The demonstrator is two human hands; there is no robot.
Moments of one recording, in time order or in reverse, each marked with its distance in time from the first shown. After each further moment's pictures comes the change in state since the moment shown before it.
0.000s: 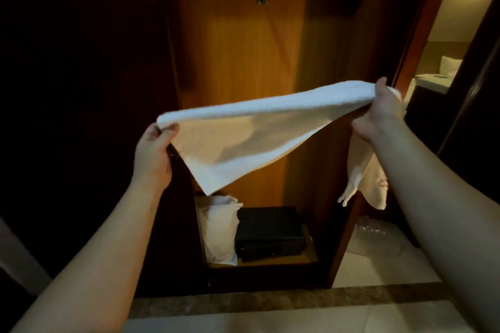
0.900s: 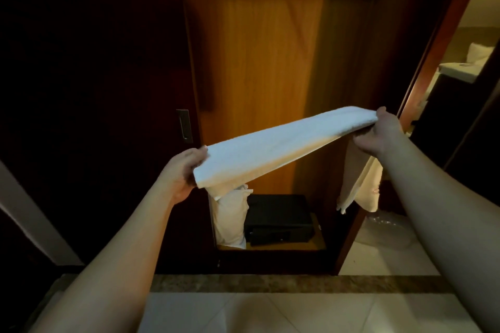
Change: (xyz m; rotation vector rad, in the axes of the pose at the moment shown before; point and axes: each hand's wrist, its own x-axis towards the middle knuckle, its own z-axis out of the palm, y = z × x) left_hand -0.051 -0.029 -0.031 0.165 -0.202 -0.472; right_hand 0.031 0.057 -0.048 0.012 0.039 0.291
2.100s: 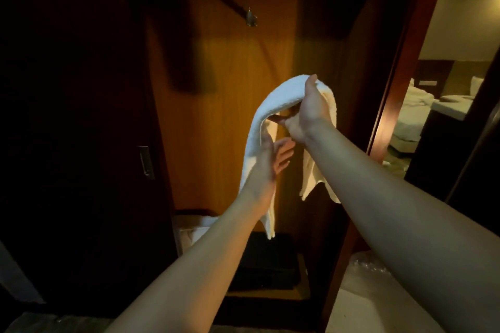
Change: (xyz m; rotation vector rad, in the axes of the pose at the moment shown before) left_hand 0.042 0.034 0.325 0.042 -0.180 0.270; right_hand 0.019 -0.072 0.092 -0.139 -0.424 -0.126
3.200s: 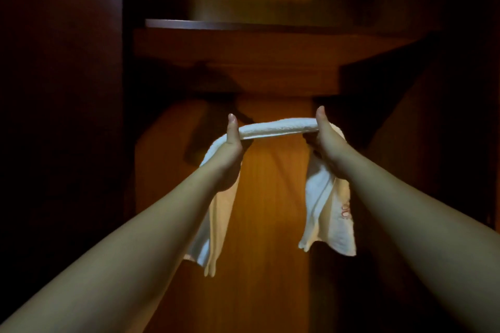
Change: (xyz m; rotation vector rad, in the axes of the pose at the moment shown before) left_hand 0.353 0.177 -0.201 0.135 -0.034 0.140; right_hand 0.273 -0.065 0.140 -0.770 0.059 -0.522
